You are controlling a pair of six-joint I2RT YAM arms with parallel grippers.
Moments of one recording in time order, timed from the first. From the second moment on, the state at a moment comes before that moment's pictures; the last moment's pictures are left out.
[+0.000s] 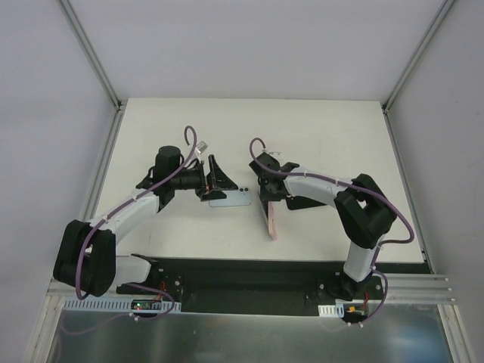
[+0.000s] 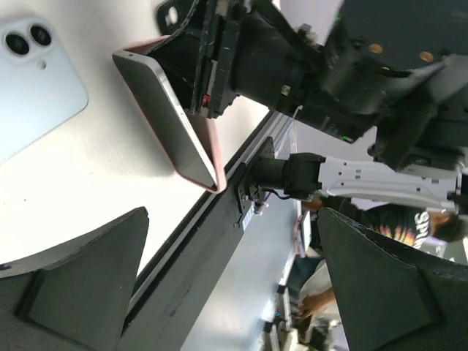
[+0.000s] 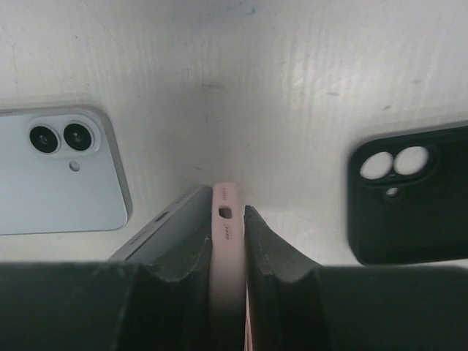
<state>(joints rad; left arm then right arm) -0.31 1.26 0.70 0.06 0.93 -0.89 0.78 1.83 1.17 -0.57 0.29 0.69</state>
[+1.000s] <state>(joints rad) -0.64 1.44 0.60 0.20 0.44 -1.31 0.78 1.83 1.13 -0.51 0.23 0.75</state>
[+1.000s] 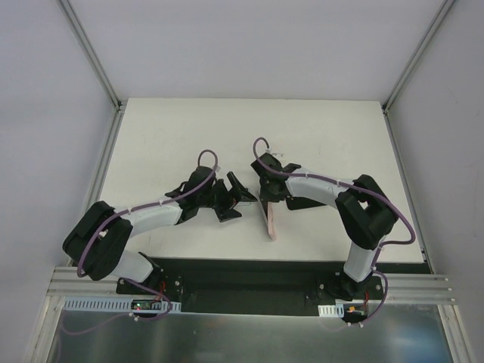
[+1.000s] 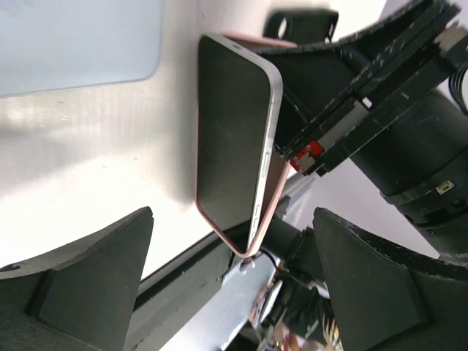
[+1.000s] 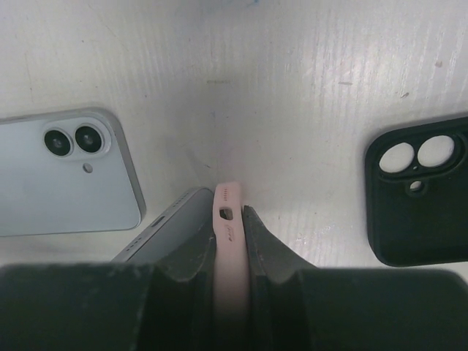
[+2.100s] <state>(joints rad) -0.75 1.56 0.77 -0.07 0.24 -1.12 0.81 1.86 1.19 -0.56 0.27 0.92</state>
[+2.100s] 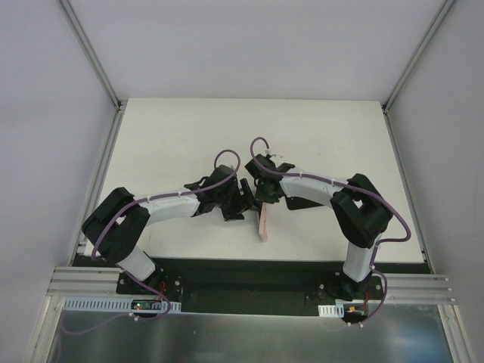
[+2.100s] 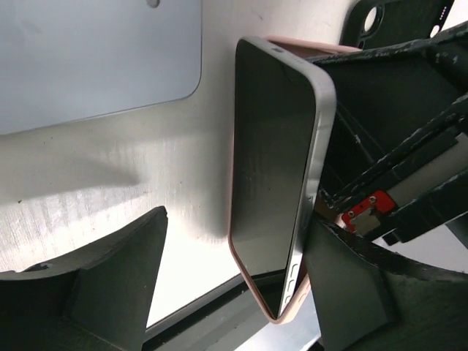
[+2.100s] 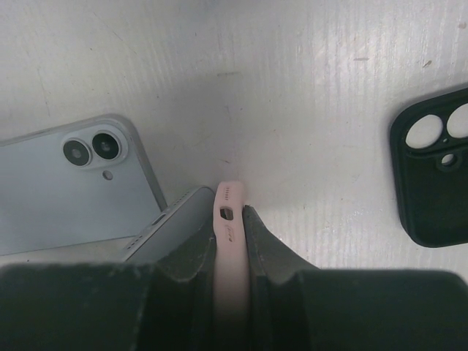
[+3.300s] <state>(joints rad) -0.88 1.61 0.95 -0.26 0.13 -0.99 0.82 1.61 0.94 -0.45 0.25 1.02</state>
